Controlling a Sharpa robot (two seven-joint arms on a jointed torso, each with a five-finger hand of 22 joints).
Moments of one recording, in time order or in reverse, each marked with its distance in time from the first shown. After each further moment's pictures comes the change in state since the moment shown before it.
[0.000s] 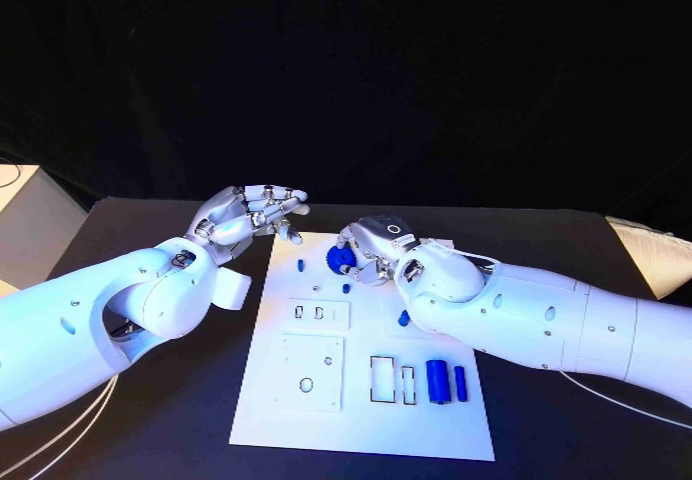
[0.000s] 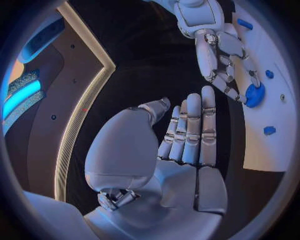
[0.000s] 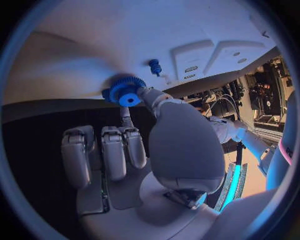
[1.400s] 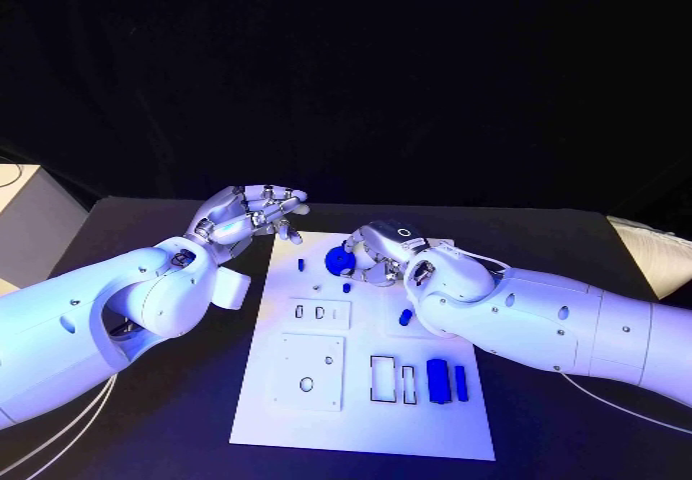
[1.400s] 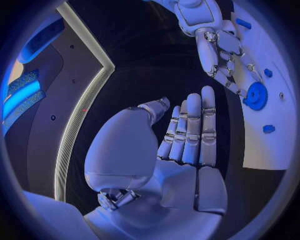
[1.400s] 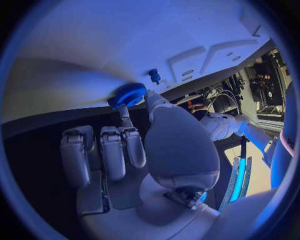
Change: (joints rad) left arm 0.000 -0.005 0.000 0.000 -0.003 0.001 -0.005; left_hand -0.005 -0.005 0.003 0.003 0.000 0.000 0.000 0.000 0.000 -0.004 0.004 0.000 0.001 0.000 0.000 0.000 -0.001 0.000 -0.007 0.000 0.000 0.002; right arm -0.007 -0.035 -0.001 0.018 0.082 0.015 0.019; right_hand 0.005 0.106 -0.292 0.138 -0.057 -0.016 0.006 -0.043 -0.049 -0.004 0.018 -0.010 0.000 0.002 0.016 0.000 0.000 0.000 0.000 0.014 0.000 0.000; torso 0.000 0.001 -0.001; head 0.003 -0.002
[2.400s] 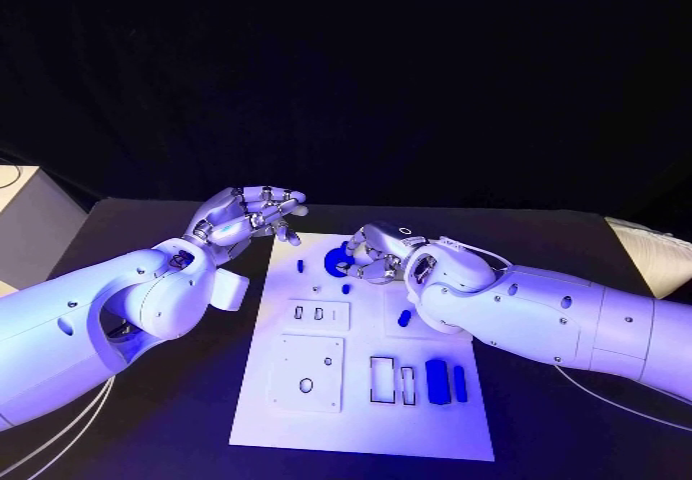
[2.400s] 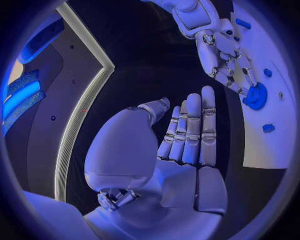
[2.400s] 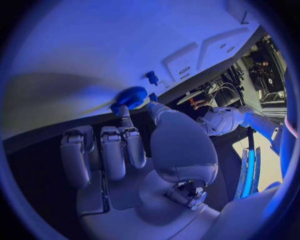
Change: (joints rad) left arm 0.000 -0.002 0.000 0.001 -0.002 0.000 -0.003; left_hand 0.000 0.000 0.006 0.000 0.000 -0.004 -0.004 0.000 0.001 0.000 0.000 0.004 0.001 0.000 0.000 0.000 -0.001 0.000 -0.003 0.003 0.005 0.003; right arm 0.008 -0.008 0.005 -0.002 0.119 0.084 0.004; right_hand -0.189 0.060 0.064 -0.004 0.073 0.013 0.001 0.020 -0.010 0.002 -0.005 0.000 0.000 -0.004 -0.004 0.000 0.000 0.000 -0.001 -0.006 0.000 0.000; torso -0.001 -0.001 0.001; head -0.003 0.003
